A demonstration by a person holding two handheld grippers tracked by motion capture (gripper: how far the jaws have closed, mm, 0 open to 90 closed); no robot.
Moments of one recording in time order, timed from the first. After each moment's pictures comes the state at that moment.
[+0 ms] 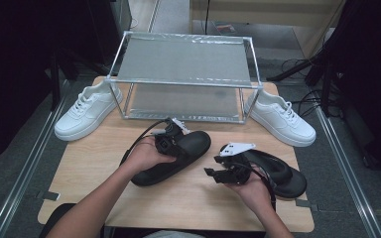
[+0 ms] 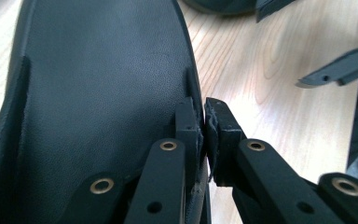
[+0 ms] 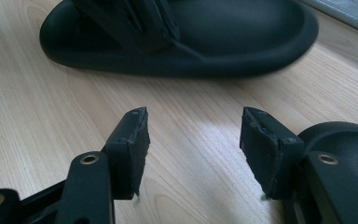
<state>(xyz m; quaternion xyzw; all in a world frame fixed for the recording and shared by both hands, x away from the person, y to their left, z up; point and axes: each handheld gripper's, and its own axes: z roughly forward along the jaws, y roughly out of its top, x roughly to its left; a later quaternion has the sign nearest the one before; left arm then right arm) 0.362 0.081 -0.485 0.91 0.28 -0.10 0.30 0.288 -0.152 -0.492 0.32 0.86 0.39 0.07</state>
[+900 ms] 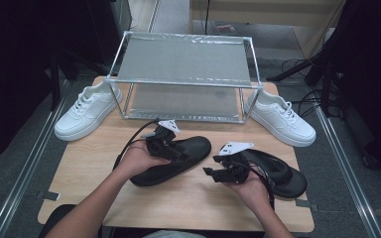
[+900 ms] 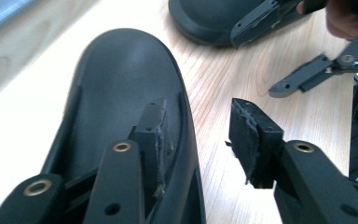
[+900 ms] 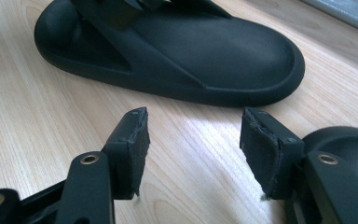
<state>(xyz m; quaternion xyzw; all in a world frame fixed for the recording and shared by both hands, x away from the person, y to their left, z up) 0.339 0.111 -0.466 0.89 0.27 -0.03 0.37 0.291 -0.149 -0.493 0.32 0.86 0.39 0.07</state>
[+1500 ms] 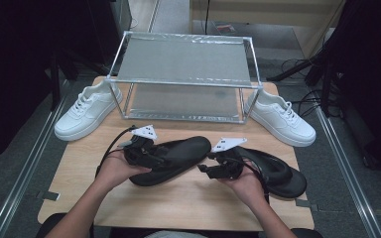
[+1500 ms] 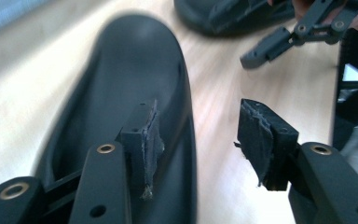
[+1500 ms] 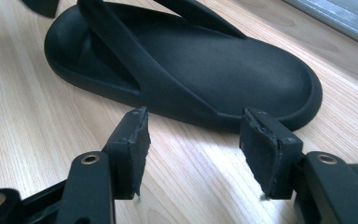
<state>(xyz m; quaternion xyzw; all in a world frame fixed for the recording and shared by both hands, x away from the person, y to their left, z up) 0.308 0.160 -0.464 0.87 0.31 -0.03 0.39 0.302 -0.133 -0.491 0.29 0.87 0.39 0.06</state>
